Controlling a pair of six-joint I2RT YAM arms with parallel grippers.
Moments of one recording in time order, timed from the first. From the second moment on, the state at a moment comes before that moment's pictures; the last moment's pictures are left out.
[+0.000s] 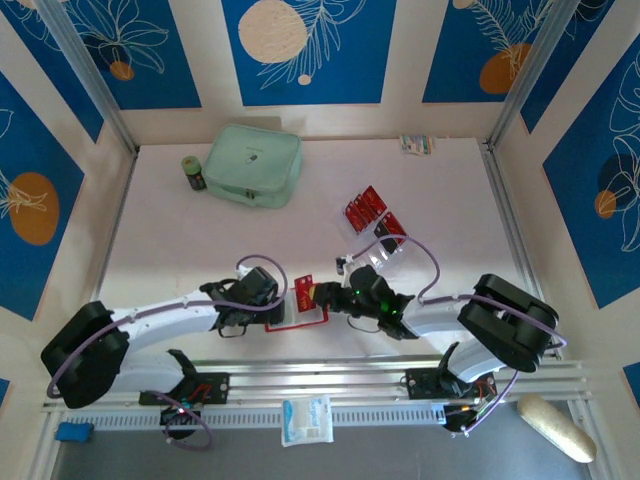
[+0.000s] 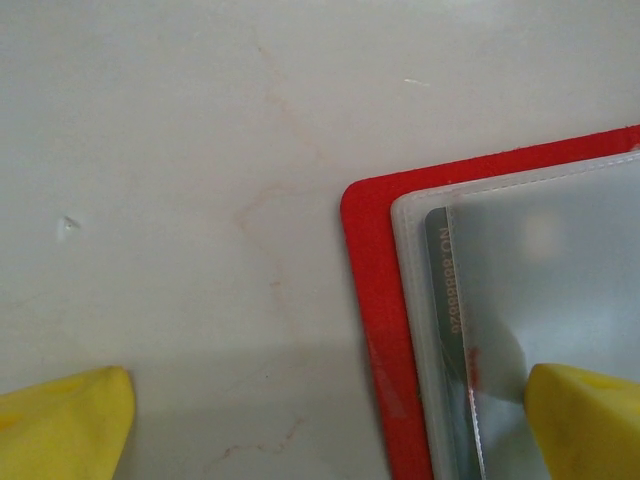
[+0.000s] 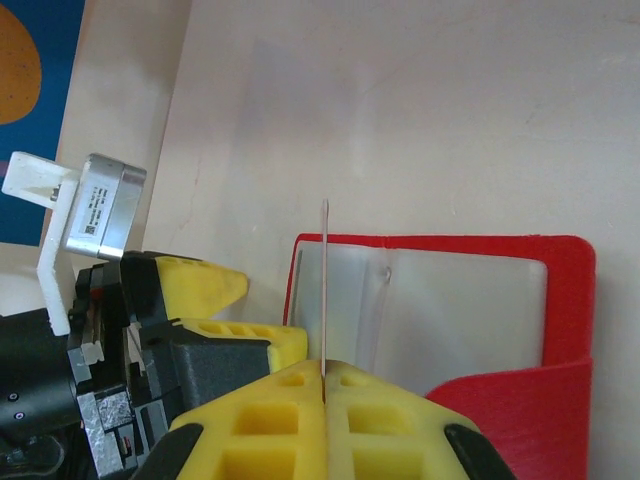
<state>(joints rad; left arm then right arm) -0.83 1.26 0.54 -0.50 -0.20 -0.77 0.92 1.47 0.37 0.64 -0.16 1.01</state>
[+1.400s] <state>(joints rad) -0.83 1.27 0.56 -0.53 -0.22 -0.79 0.97 1.68 0.39 0.81 -0.12 1.06</state>
